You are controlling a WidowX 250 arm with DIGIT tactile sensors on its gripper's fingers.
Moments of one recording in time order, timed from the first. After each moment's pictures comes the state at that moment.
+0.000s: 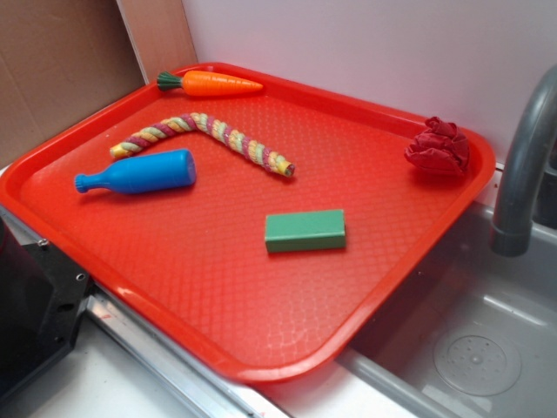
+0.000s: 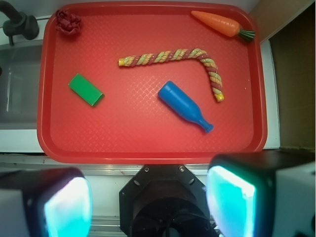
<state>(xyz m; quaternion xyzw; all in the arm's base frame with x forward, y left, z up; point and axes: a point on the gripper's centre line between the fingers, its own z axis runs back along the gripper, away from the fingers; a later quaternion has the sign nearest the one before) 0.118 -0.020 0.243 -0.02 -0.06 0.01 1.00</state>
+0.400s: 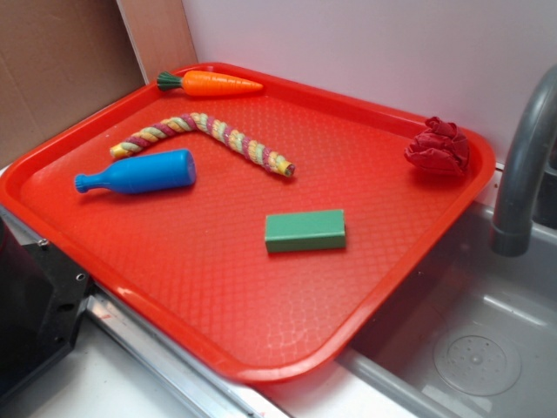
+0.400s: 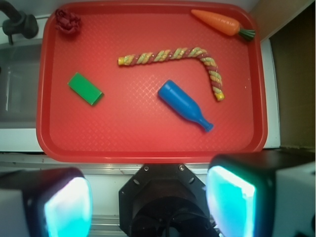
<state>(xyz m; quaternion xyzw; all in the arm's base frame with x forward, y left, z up) 0.117 -0.020 0.240 -0.02 -0.05 0.00 1.00</state>
